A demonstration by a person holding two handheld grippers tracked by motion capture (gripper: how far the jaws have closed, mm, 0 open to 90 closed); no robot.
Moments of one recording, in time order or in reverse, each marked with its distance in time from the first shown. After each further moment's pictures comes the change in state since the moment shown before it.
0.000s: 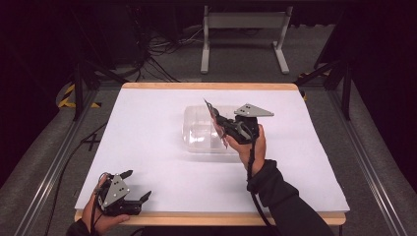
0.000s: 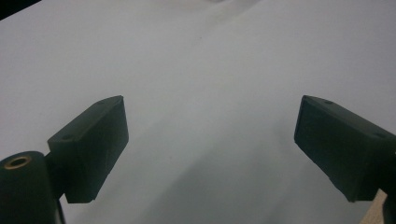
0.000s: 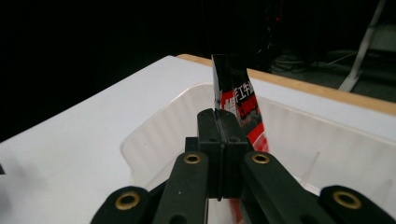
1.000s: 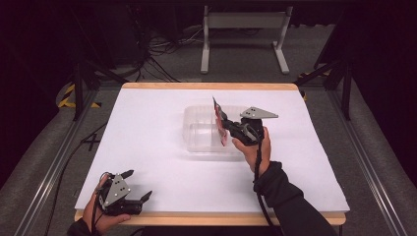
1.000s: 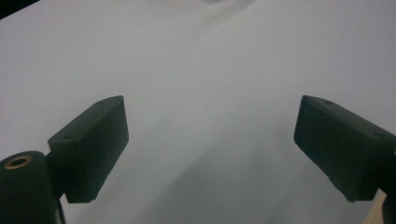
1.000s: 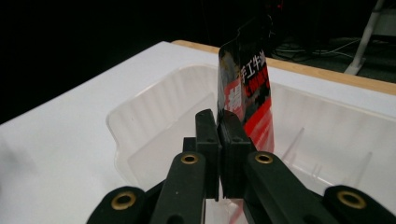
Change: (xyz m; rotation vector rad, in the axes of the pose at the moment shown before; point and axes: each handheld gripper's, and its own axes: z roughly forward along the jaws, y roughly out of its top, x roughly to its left) left arm 0.000 0.001 0.001 -0.001 -0.003 0.006; right arm -0.021 -0.018 0.000 0.045 0.013 0.023
